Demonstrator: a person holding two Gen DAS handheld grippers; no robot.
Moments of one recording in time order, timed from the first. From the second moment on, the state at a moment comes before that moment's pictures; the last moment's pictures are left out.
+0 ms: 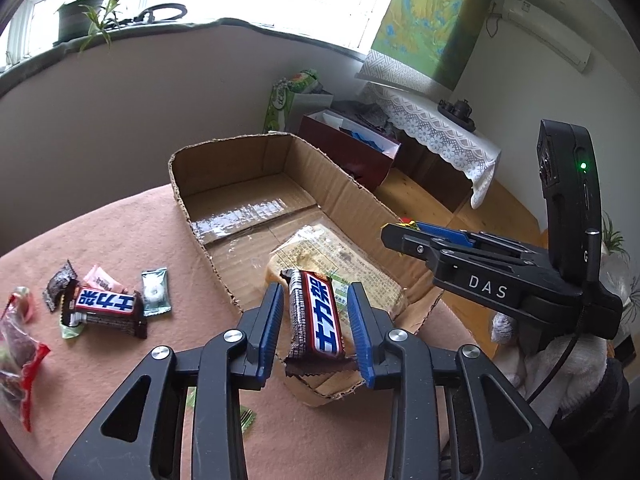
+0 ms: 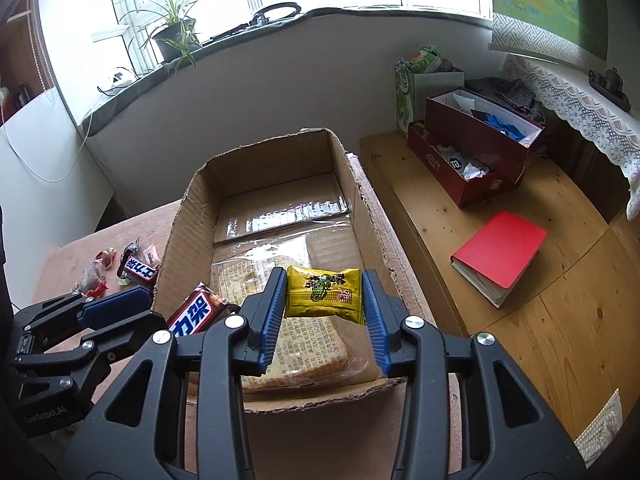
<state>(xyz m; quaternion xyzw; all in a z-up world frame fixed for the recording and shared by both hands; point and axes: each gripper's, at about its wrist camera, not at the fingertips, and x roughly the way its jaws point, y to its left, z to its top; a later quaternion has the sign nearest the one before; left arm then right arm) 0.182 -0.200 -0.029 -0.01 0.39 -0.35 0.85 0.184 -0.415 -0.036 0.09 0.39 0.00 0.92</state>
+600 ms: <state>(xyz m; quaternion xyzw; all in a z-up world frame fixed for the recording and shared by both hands) 0.153 -0.086 0.004 -0.04 0.36 -0.30 0.88 0.139 -0.347 -0.003 0.07 0.37 0.09 0.92</state>
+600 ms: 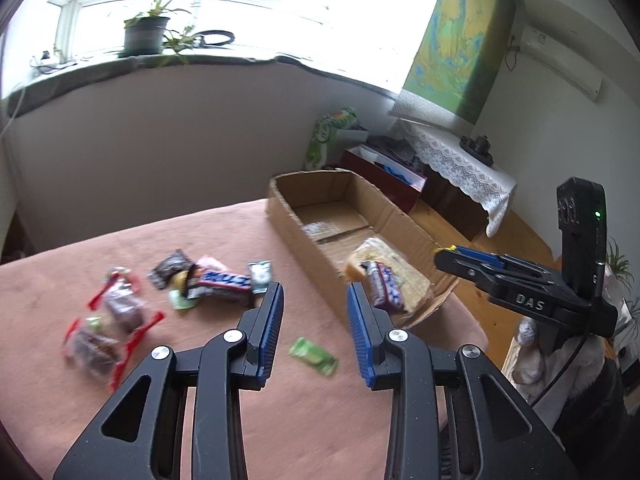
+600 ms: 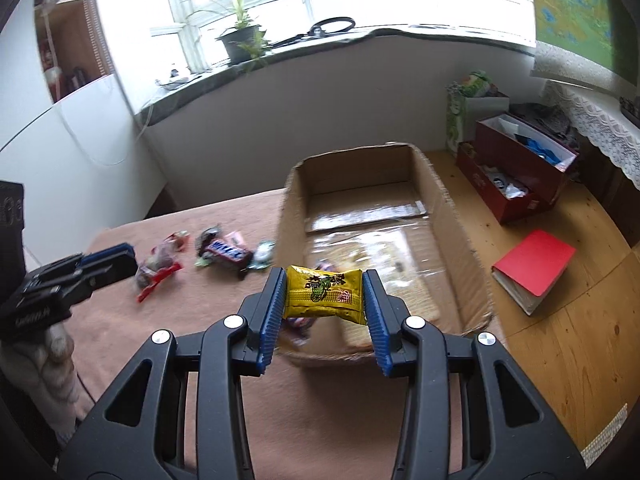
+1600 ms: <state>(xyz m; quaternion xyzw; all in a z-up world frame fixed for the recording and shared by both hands) 0.252 0.087 -0.102 -0.18 0.47 -0.18 0.84 0.144 -0.244 -0.093 0.02 0.46 0.17 0.87</state>
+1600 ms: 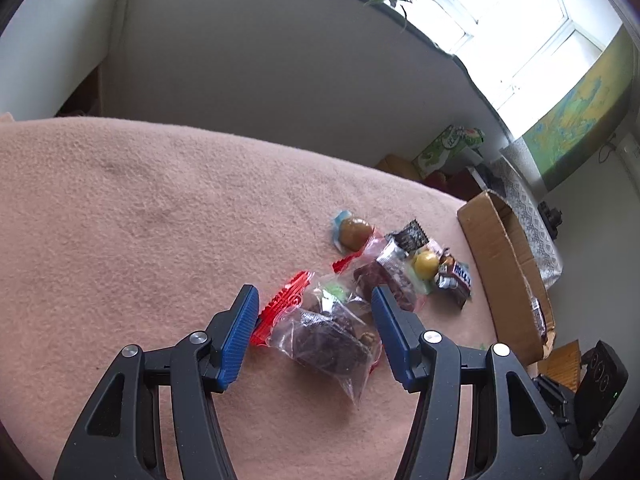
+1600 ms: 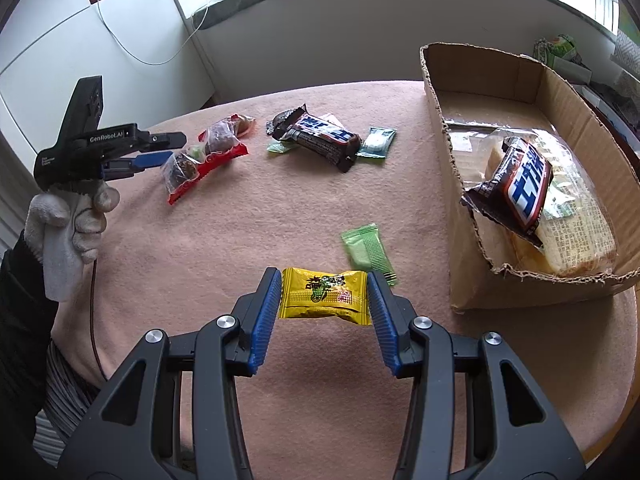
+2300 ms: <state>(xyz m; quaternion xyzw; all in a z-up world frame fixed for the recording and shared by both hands) 0.218 0.060 -0.098 -0.08 0.46 -0.21 0.86 0.158 -0.227 -0.104 -0.01 0.46 0.14 0.88</state>
